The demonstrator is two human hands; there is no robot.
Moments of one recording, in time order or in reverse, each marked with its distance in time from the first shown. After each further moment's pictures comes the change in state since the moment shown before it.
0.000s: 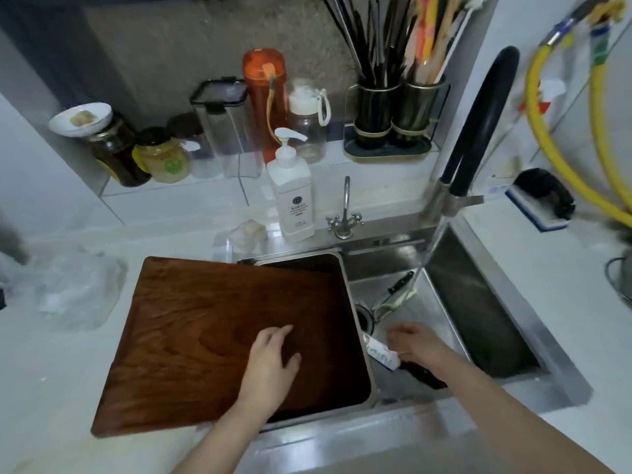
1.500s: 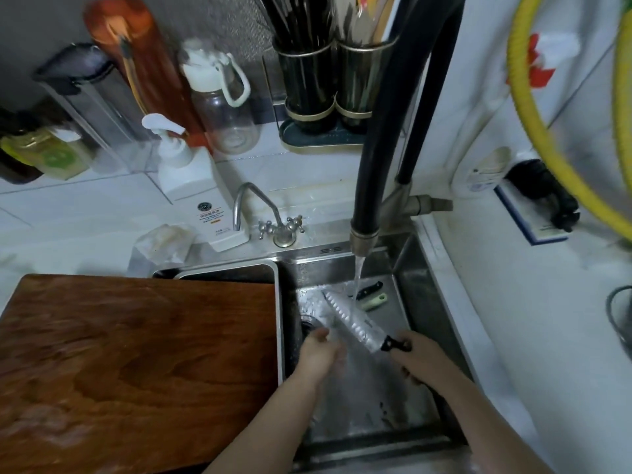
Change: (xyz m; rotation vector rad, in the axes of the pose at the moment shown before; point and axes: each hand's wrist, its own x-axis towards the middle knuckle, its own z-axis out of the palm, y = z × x) left_hand 0.137 0.127 0.207 -0.790 -0.188 -0.736; right_hand 0.085 0.018 -0.144 -0.398 -0.081 -0.017
